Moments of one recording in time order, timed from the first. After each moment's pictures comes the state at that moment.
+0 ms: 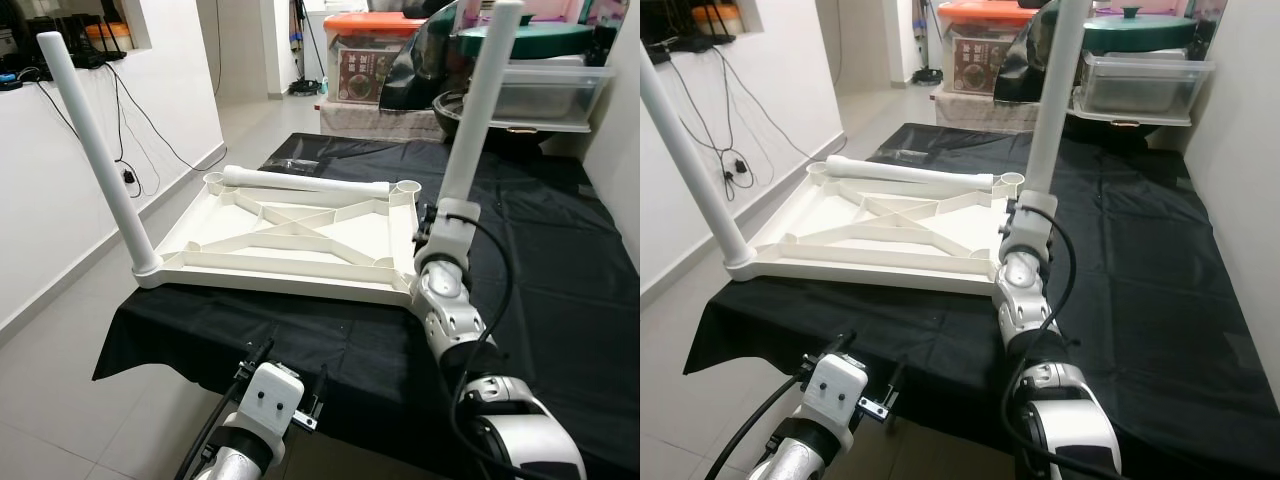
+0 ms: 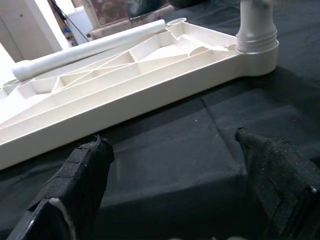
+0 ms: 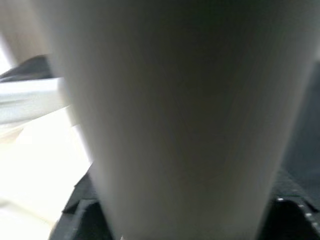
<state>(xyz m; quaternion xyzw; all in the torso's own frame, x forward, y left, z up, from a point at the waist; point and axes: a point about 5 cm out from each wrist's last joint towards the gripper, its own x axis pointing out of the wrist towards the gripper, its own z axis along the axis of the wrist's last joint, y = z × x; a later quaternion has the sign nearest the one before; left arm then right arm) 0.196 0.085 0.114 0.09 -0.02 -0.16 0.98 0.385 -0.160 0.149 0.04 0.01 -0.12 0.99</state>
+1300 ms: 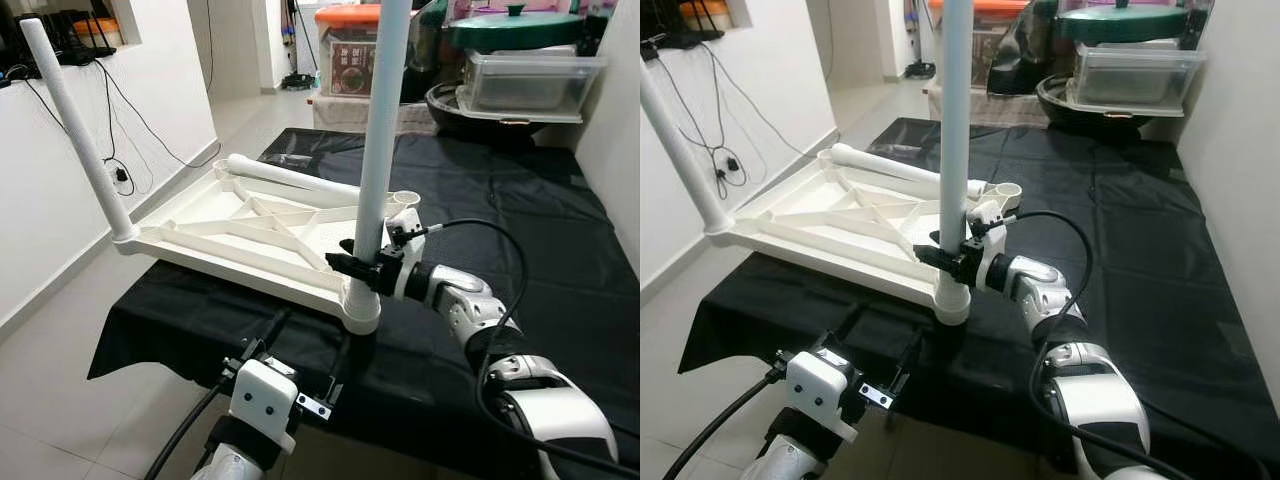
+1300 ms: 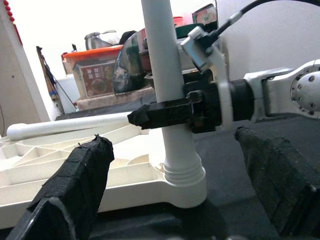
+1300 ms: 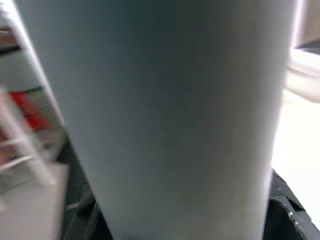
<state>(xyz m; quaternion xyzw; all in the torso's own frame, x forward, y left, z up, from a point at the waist) 0.187 0.077 0.151 0.00 -0.16 -0.19 0.97 0.384 -0.140 0.157 0.04 0.06 0.36 0.93</state>
